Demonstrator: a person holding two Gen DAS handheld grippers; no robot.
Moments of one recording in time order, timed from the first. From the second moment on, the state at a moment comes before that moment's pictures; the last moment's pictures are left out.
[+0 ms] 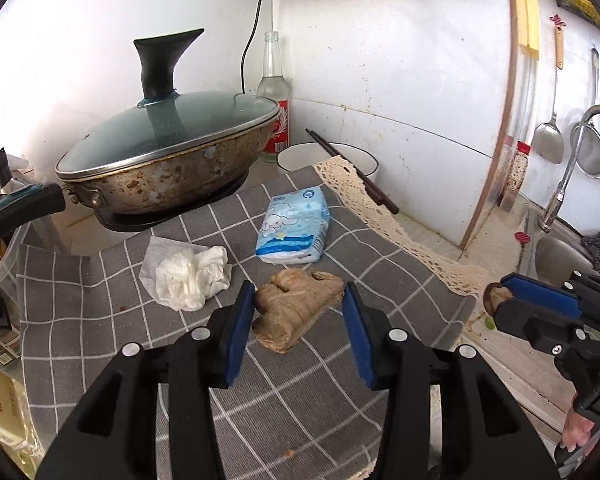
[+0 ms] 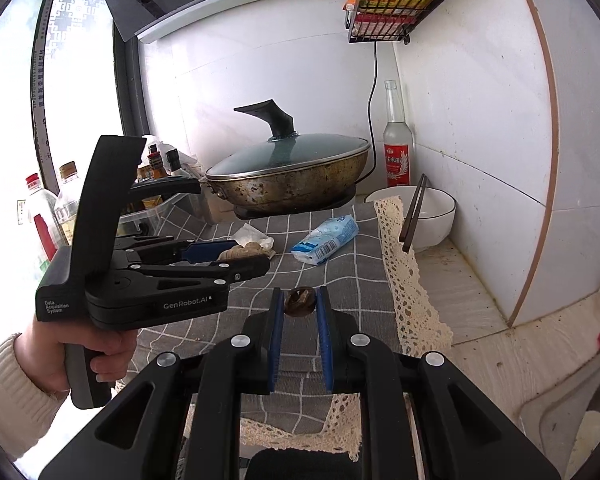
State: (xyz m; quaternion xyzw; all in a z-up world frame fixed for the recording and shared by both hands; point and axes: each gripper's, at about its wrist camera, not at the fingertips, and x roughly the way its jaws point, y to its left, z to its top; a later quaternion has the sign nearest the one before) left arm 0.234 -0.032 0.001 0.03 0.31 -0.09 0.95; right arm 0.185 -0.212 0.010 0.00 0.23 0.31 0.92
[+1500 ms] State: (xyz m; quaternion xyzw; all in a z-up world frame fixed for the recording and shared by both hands) left arm 0.110 -0.062 -0.274 0.02 0.43 -0.14 0.89; right arm 0.098 -0.227 -0.273 -0.02 0.39 0.27 0.88
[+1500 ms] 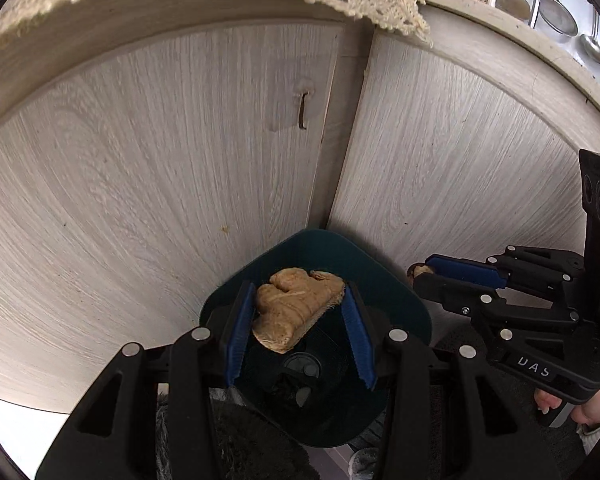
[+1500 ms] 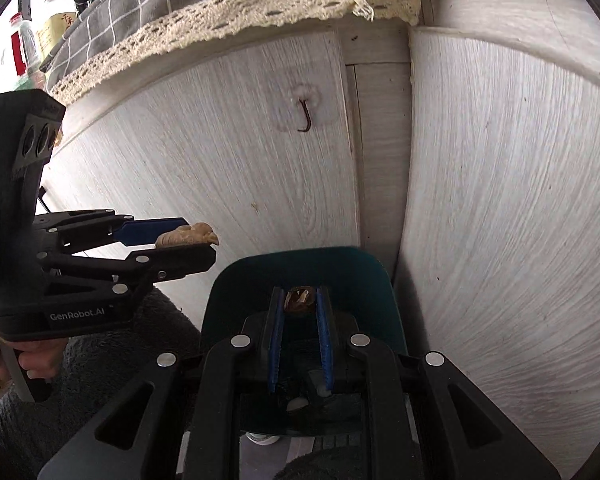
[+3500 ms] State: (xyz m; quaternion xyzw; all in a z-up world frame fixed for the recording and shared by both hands) left arm 0.118 -0.060 -0.319 -0.03 0.48 -0.17 0.86; right arm 0.118 -0.212 -0.309 -0.05 0.43 0.25 0.87
